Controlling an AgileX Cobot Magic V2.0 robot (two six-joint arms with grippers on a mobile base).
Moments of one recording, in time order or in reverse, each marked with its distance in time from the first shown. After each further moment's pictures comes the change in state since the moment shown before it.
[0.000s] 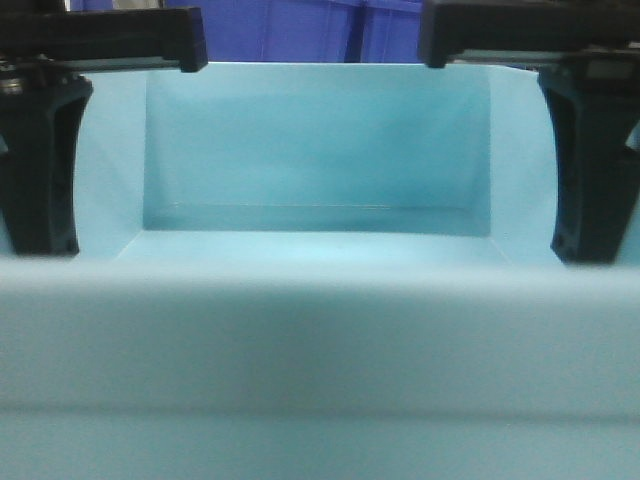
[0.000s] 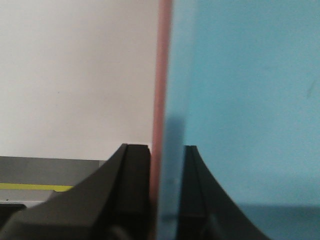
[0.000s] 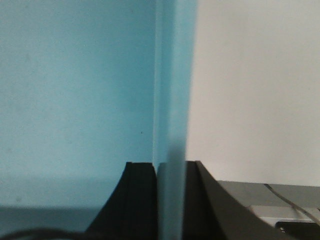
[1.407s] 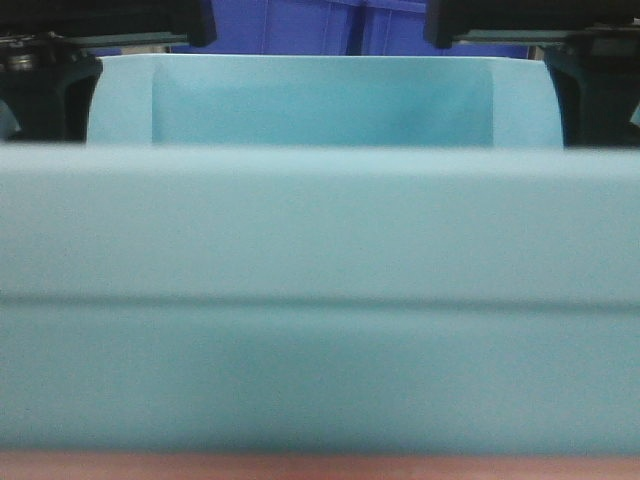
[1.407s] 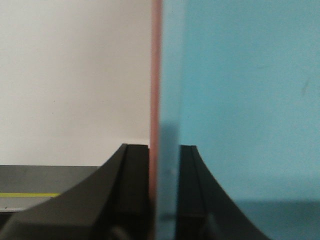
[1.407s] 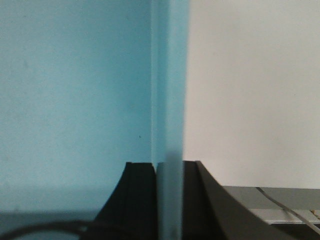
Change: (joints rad) left arm 0.000 0.000 -0.024 0.001 -0.005 0.023; right arm 0.000 0.000 -0.022 -0.036 0.019 0.027
